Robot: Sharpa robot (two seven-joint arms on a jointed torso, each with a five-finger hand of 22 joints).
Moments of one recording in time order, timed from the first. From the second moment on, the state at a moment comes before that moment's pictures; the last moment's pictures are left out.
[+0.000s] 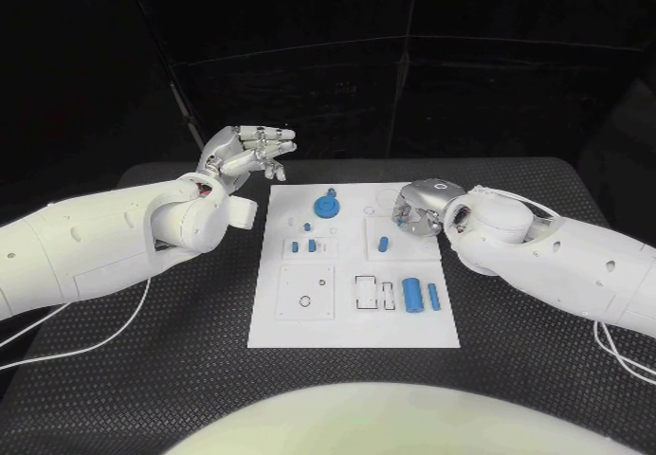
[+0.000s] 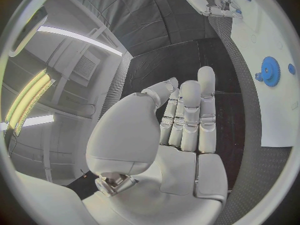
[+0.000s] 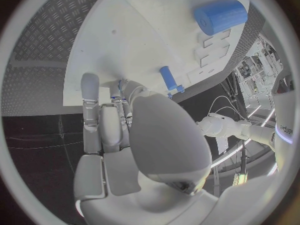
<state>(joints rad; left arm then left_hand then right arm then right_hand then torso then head) 1.20 -0.84 -0.11 1.42 0.00 -0.29 0.52 1.36 -0.09 0.43 -0.06 0.16 1.00 0.18 0.16 0.07 1.05 0.11 0.35 0.08 1.26 0.02 1.05 0.50 0.17 1.18 0.11 0.72 0.67 1.01 -0.70 0.12 1.39 -1.81 -0.10 -0.24 1.59 -0.11 0.36 0.17 0.18 1.04 0.17 0.11 0.07 1.09 0.09 0.23 0.07 1.46 0.01 1.30 1.18 0.18 1.14 0.11 1.03 0.54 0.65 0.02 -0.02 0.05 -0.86</state>
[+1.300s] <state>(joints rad) 1.20 -0.84 -0.11 1.41 0.01 -0.28 0.52 1.35 -0.08 0.43 -0.06 0.16 1.00 0.18 0.16 0.07 1.04 0.11 0.35 0.08 1.25 0.02 1.04 0.48 0.17 1.18 0.11 0.72 0.67 0.99 -0.78 0.11 1.50 -1.81 -0.30 -0.26 1.50 -0.13 0.44 0.14 0.15 1.08 0.16 0.10 0.07 1.13 0.08 0.22 0.07 1.47 0.01 1.32 1.20 0.18 1.15 0.10 1.09 0.61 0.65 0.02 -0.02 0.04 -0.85</state>
